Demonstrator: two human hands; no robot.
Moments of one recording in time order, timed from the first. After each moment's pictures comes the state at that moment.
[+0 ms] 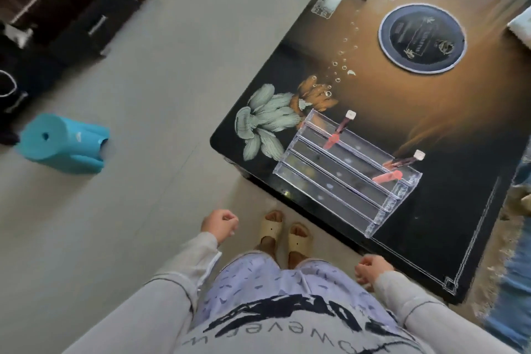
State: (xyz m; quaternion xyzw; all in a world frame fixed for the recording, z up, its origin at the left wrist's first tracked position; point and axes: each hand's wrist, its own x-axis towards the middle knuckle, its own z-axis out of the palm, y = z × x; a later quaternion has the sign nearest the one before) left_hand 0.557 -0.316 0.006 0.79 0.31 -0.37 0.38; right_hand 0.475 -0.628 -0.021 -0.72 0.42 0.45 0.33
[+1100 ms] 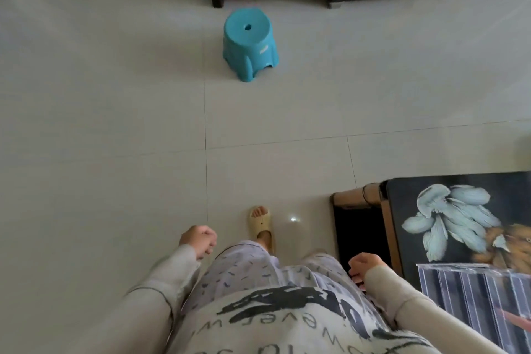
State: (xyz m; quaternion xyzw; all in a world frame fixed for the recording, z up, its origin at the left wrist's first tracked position) left_hand 0.345 -0.082 -0.009 0.52 0.66 -0.20 0.50; right_hand 0.585 -0.333 -0.026 -0.84 0.06 0.52 0.12
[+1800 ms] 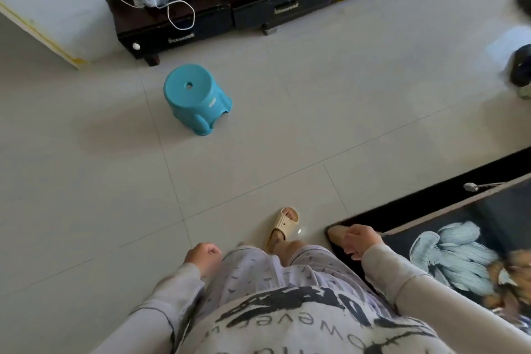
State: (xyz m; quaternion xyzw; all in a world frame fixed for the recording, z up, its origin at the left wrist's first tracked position) left_hand 0.559 0.066 -0.019 0.63 0.56 -0.32 0.43; right_hand 0.768 -0.189 -0.029 -0.83 0.14 0.48 0.24
